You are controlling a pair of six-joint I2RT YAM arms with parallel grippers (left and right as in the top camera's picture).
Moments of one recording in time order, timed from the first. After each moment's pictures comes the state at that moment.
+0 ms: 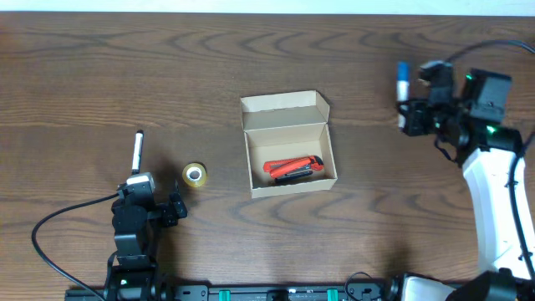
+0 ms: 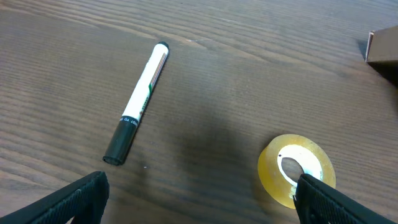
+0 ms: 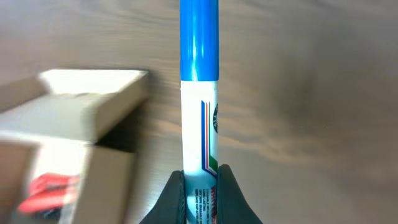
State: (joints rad) left arm 0.03 0.45 0.02 -0.12 -0.04 -0.15; right arm -0.16 1.41 1.16 -0.65 -0.44 -0.24
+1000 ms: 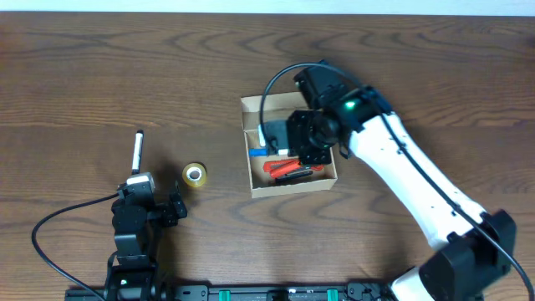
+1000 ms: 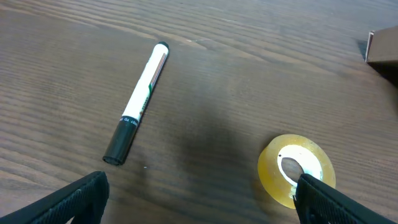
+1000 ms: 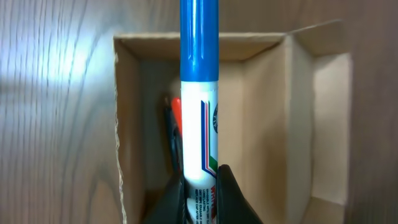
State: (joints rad) left arm 0.03 0.45 0.02 -0.11 -0.04 -0.15; right arm 0.53 1.68 1.49 -1.10 -0.28 -1.10
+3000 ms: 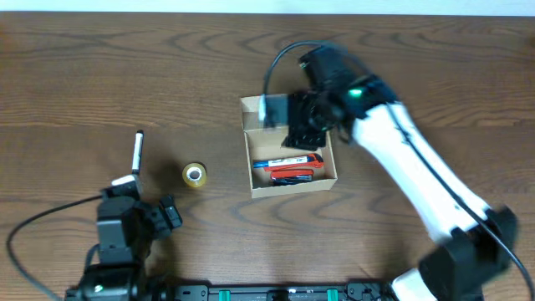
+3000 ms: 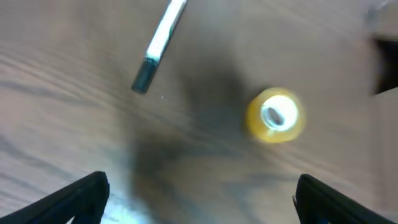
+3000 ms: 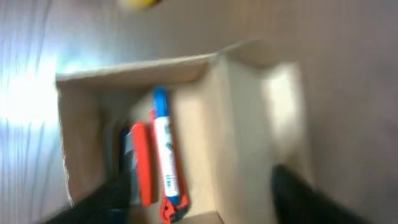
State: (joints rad) left arm 0.03 0.46 0.44 -0.79 -0.02 -0.30; right arm 0.47 1.69 1.56 -0.98 -0.34 -0.92
